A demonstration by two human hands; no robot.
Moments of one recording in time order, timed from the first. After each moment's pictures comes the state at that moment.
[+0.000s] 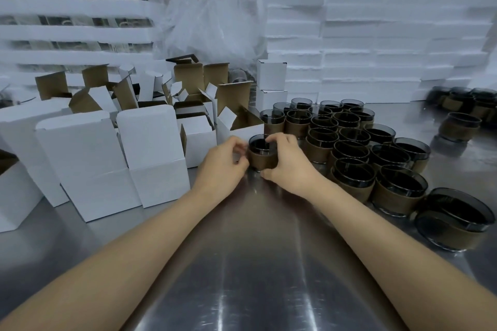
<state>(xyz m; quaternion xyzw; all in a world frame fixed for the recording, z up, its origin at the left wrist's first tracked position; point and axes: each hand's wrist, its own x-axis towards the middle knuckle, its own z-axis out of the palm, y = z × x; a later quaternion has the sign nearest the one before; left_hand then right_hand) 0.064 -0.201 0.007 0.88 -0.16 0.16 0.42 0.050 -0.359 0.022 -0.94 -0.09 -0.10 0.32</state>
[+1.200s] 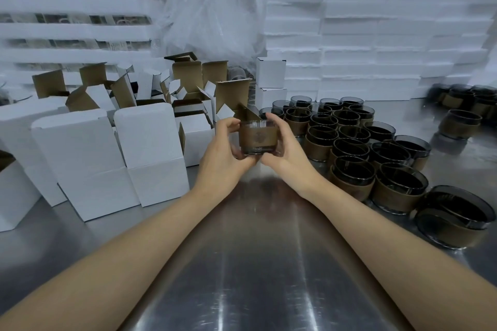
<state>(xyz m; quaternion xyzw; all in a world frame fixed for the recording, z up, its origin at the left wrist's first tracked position) 0.058 -0.207 0.012 0.83 -0.19 0.21 0.49 0.049 -0.356 0.016 -0.74 -0.19 -0.11 0.63</state>
